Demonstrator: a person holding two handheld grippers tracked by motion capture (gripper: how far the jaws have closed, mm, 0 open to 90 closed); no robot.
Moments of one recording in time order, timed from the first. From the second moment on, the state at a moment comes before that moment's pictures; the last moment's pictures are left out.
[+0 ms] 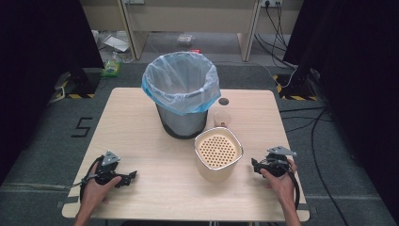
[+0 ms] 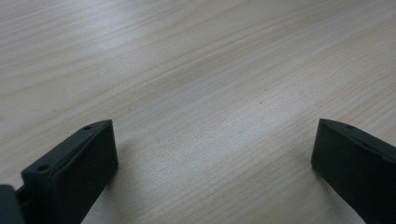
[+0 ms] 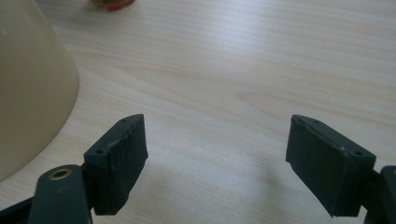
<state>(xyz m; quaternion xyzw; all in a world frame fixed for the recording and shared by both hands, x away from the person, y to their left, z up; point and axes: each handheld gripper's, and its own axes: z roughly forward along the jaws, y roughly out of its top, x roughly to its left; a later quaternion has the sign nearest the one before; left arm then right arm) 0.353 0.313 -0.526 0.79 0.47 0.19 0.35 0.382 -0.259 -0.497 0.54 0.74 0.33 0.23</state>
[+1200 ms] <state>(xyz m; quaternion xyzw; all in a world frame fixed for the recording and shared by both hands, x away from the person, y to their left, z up) 0.353 0.314 -0.526 0.79 0.47 0.19 0.35 0.480 -0.235 -0.417 0.52 0.74 0.36 0.23</state>
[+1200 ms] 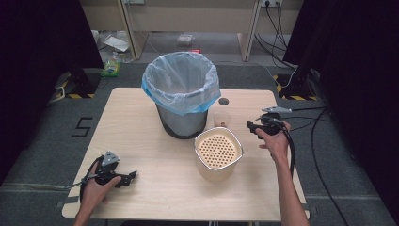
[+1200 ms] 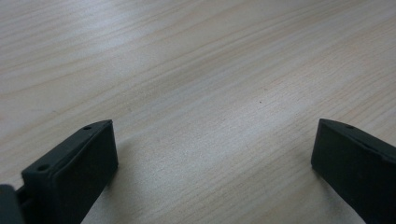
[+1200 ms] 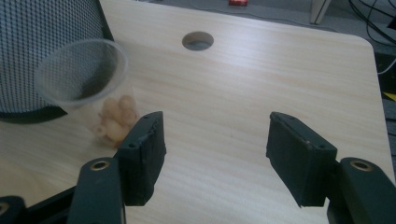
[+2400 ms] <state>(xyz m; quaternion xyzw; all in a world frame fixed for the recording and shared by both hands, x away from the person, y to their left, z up) 0.354 0.314 -0.526 0.79 0.47 0.19 0.35 0.539 -0.163 -0.418 0.46 0.80 0.34 0.16</state>
